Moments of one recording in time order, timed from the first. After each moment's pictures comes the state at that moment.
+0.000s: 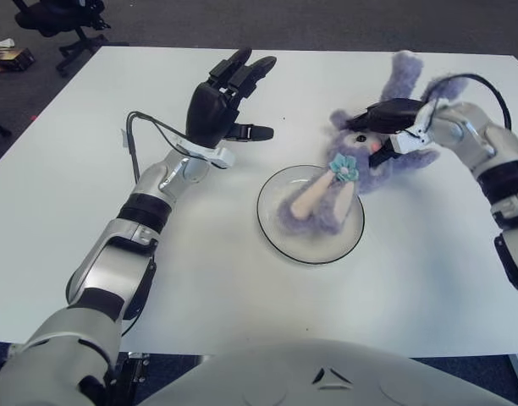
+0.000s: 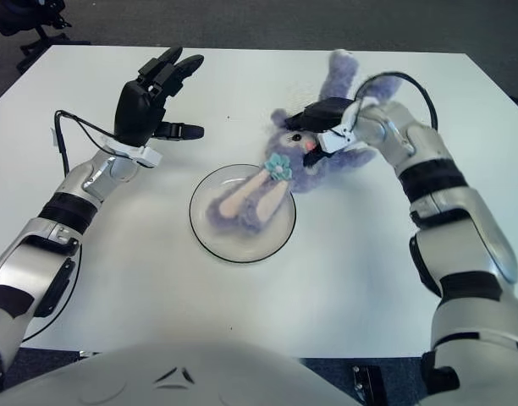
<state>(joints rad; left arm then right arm) -0.66 0.37 -0.28 0.60 0.79 -0.74 0.69 -0.82 -0.73 0.43 0.70 -0.64 -0.58 0.37</state>
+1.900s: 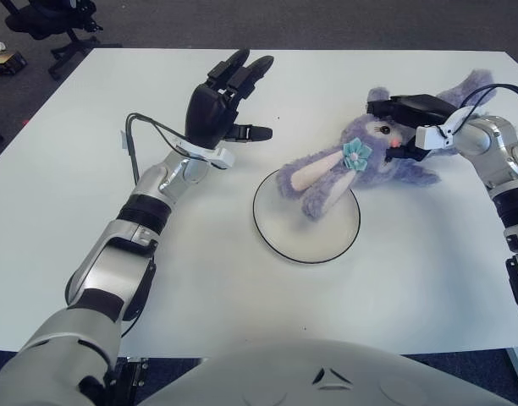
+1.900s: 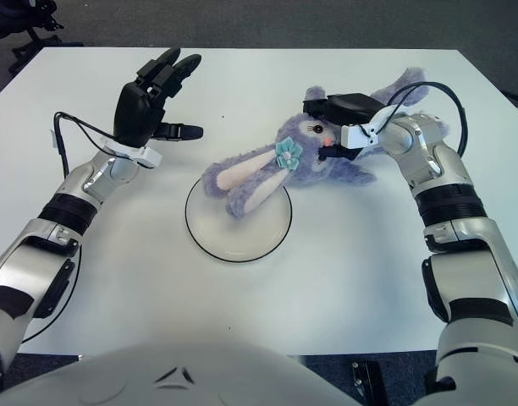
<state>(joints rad) -0.66 0.37 -0.29 0.61 0.80 -0.73 0.70 -0.68 -0.76 0.24 0.48 -0.49 -0.45 0.43</state>
